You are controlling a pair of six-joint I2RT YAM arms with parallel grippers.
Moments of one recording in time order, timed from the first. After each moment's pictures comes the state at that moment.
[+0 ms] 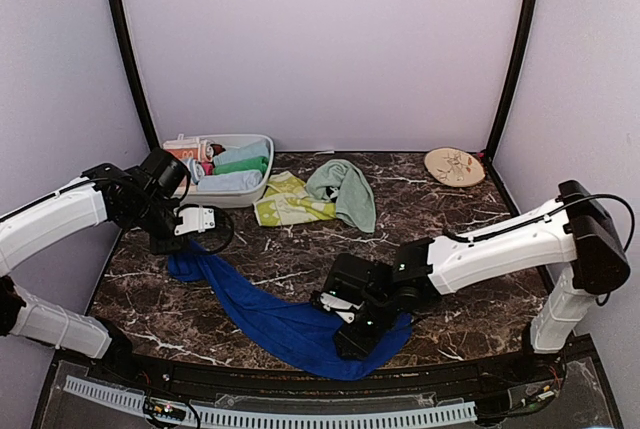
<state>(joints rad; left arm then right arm) -0.51 1.22 1.00 -0.94 -0.20 0.87 1.29 1.69 1.08 -0.65 -0.13 0.35</state>
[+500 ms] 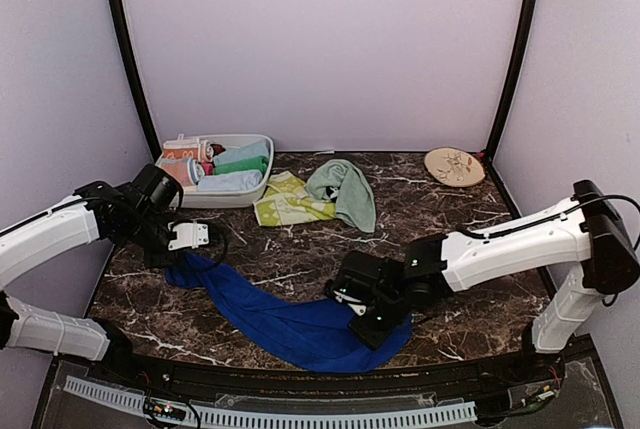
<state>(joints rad) -0.50 1.13 0.90 -0.91 -0.20 0.90 1.30 1.70 1.07 -0.70 0.01 0.41</state>
